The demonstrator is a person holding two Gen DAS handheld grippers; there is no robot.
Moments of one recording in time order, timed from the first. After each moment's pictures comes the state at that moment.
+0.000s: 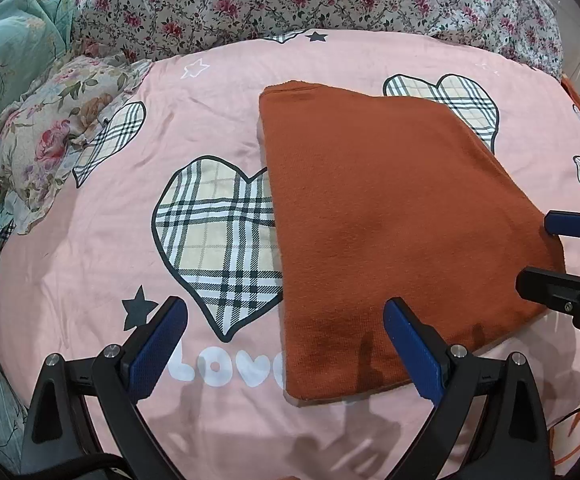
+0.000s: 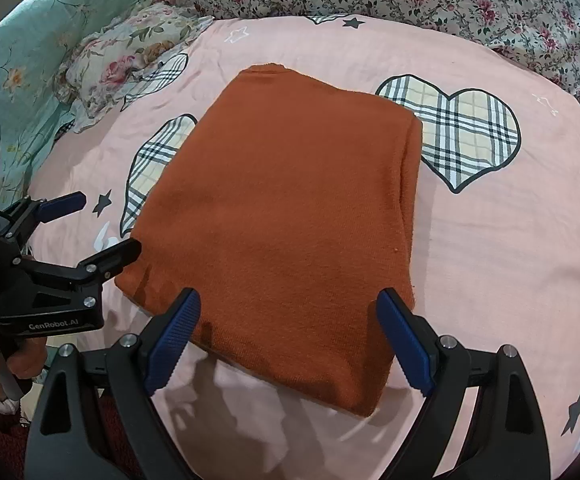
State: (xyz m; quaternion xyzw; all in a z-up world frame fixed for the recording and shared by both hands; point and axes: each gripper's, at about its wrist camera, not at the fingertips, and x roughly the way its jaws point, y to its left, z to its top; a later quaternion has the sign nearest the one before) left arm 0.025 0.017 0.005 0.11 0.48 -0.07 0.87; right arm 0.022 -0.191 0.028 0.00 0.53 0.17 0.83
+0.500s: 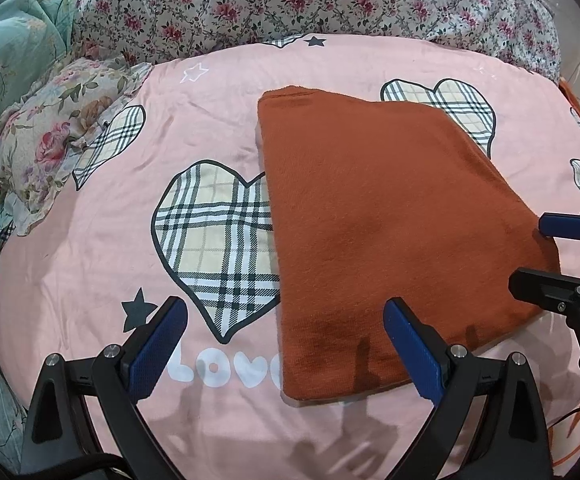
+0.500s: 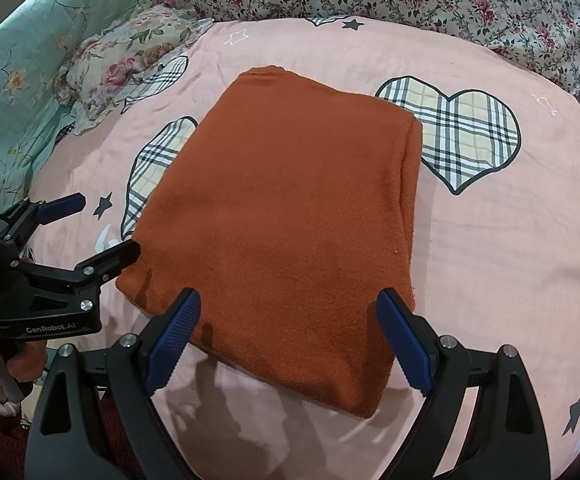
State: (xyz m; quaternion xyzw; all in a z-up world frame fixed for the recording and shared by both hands) left arm 0.022 0.015 0.008 0.11 0.47 -0.07 0.87; right arm 0.022 -0.190 0.028 0.00 0.52 0.17 0.84
